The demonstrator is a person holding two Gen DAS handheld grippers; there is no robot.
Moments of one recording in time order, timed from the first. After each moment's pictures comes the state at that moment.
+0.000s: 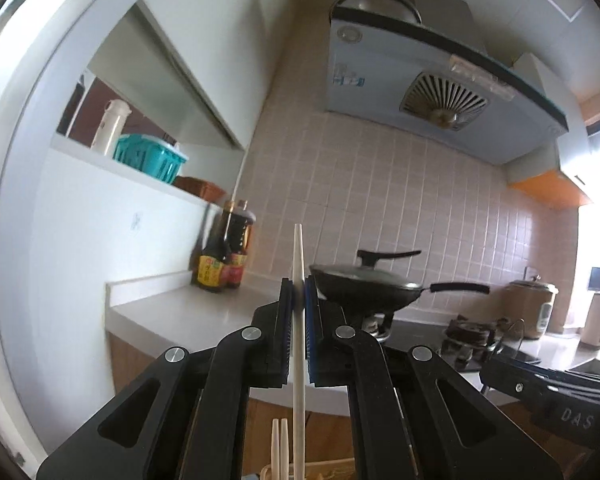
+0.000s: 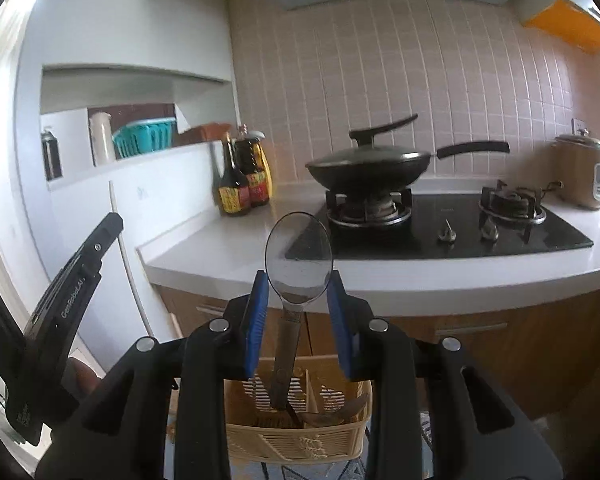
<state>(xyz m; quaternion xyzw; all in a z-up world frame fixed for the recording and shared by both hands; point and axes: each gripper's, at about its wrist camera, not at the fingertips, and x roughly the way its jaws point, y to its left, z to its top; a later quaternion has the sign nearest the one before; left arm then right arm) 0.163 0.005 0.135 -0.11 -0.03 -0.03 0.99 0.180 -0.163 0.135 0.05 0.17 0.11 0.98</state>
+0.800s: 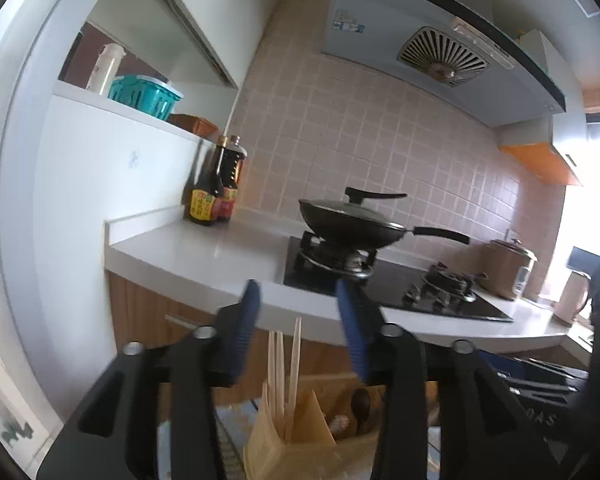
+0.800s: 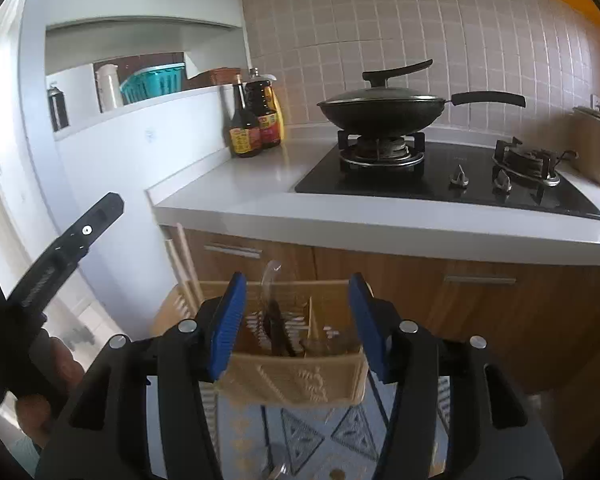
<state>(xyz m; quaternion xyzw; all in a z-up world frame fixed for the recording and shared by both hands) 0.134 0.034 0.125 -0.13 0.10 -0.08 0.98 0.157 -0.172 0.118 0.04 0.27 0.15 0.95</state>
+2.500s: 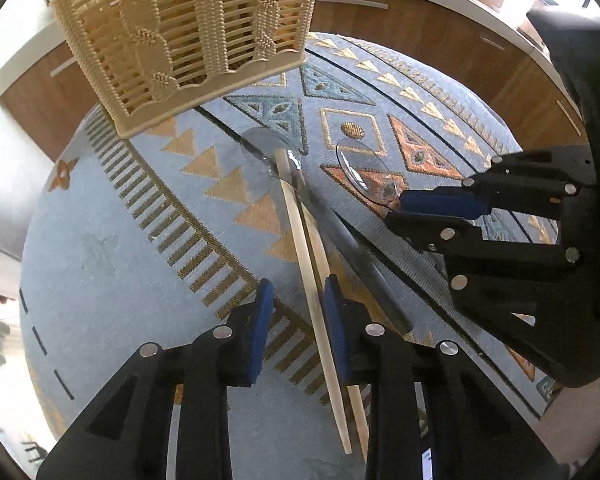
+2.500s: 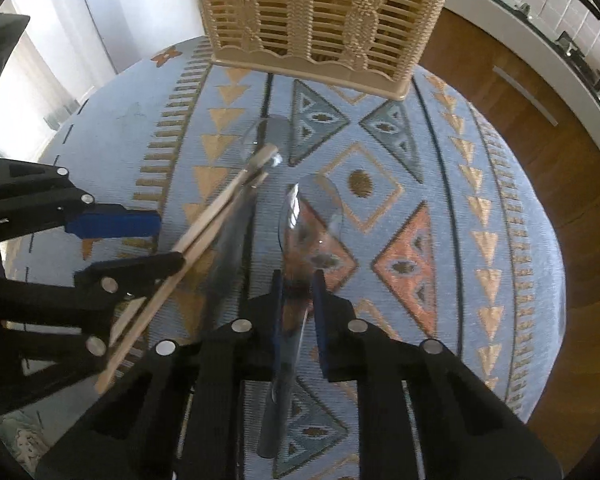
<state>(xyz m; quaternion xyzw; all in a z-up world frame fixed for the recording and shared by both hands) 0.087 -0.075 -0.057 0.08 0.55 -0.21 0.80 0.078 -0.167 -0.060 -0.14 0.55 0.17 0.81</state>
